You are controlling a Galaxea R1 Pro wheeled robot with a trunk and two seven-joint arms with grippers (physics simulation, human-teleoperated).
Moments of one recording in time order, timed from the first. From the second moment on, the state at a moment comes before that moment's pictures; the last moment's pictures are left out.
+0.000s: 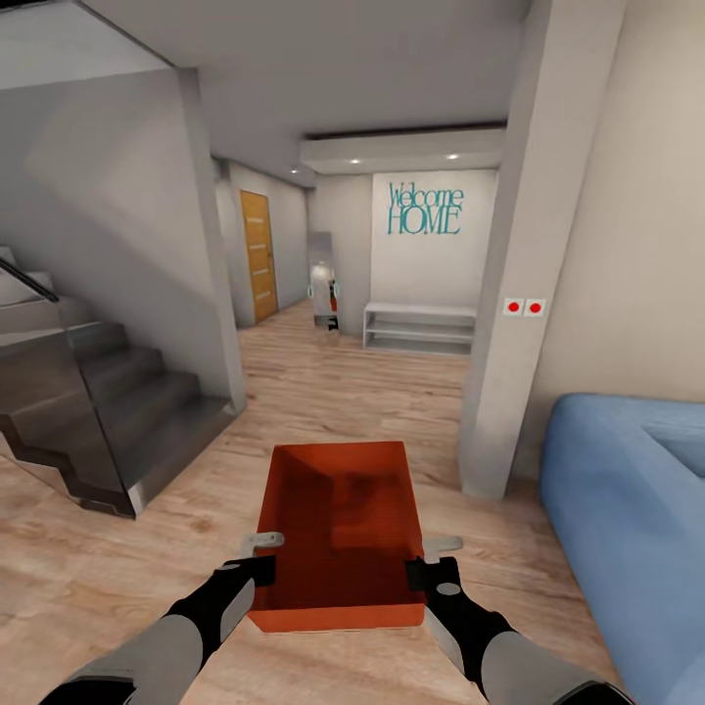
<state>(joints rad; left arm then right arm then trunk) -0.71 -0.07 -0.02 -0.23 0.09 0.14 0.14 -0.68 0.13 0.31 -0.20 -0.17 -0.07 -0.24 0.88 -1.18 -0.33</state>
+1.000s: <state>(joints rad) -0.71 -0.07 -0.02 -0.23 0.09 0.14 0.14 -0.68 0.13 0.31 -0.20 -0.17 -0.07 -0.24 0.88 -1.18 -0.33</state>
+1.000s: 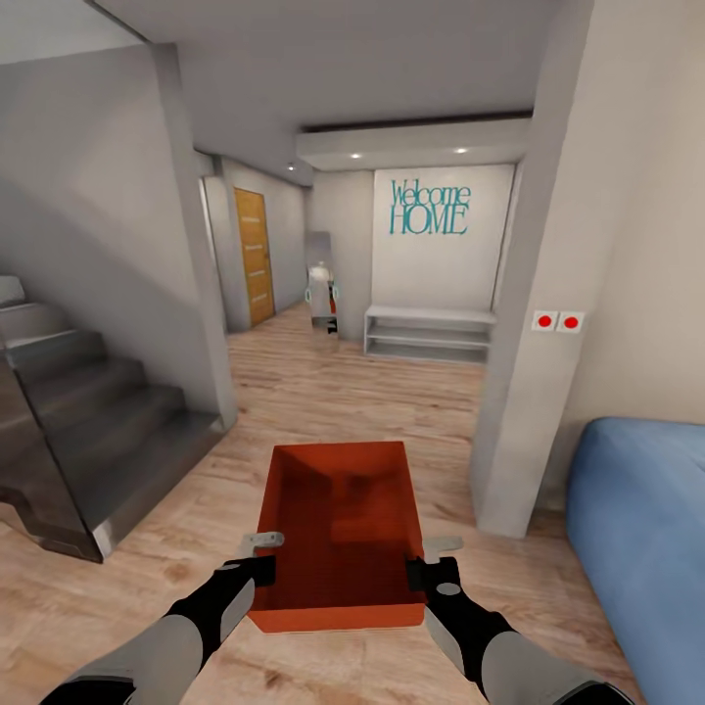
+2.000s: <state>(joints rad) -0.71 -0.07 -0.02 -0.23 0.09 0.14 0.14 -0.68 0.13 0.32 -0.20 -0.17 -0.07 -0.24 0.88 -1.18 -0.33</state>
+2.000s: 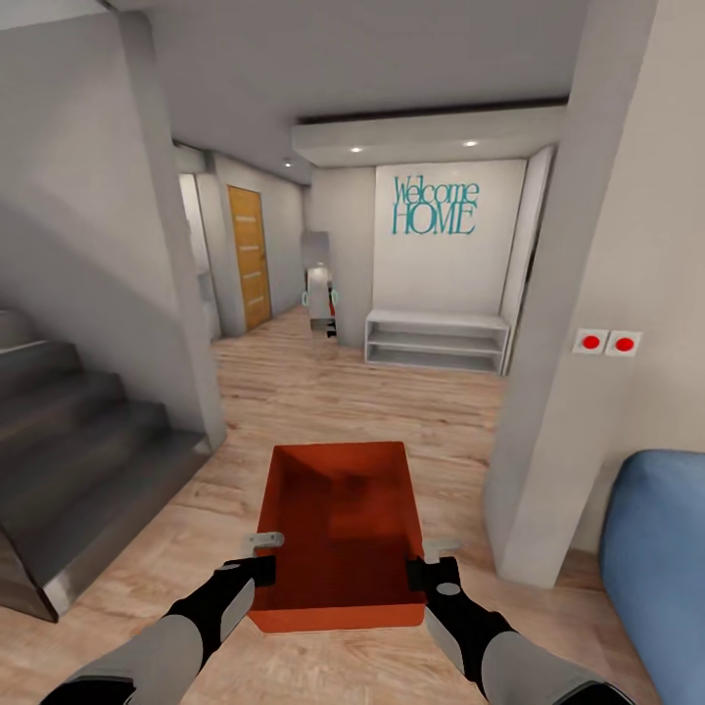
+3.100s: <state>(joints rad) -0.71 -0.07 -0.02 -0.23 0.09 0.14 0.14 -0.68 0.13 0.32 -0.20 -0.17 -0.07 -0.24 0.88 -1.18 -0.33</state>
